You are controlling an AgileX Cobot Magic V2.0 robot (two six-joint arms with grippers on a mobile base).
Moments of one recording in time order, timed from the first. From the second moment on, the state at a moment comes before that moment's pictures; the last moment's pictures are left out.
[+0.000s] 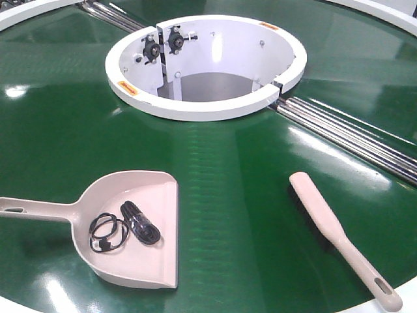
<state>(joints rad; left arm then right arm) -0.08 -0.01 0.03 0.03 -0.03 -0.05 0.18 0.05 -0.22 0.13 0.37 -0.07</state>
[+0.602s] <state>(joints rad) -0.08 -0.01 0.03 0.03 0.05 -0.04 0.18 0.05 -0.22 0.13 0.37 -0.07</state>
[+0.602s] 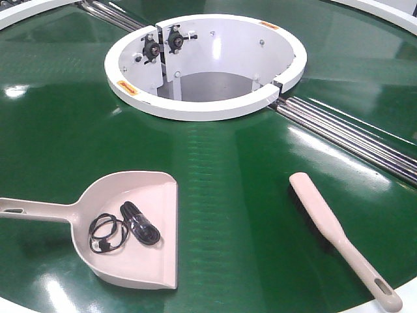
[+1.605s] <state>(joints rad) -0.08 -0.01 0.03 0.03 0.05 -0.04 0.07 0.05 -0.07 -0.06 0.12 -0.05</state>
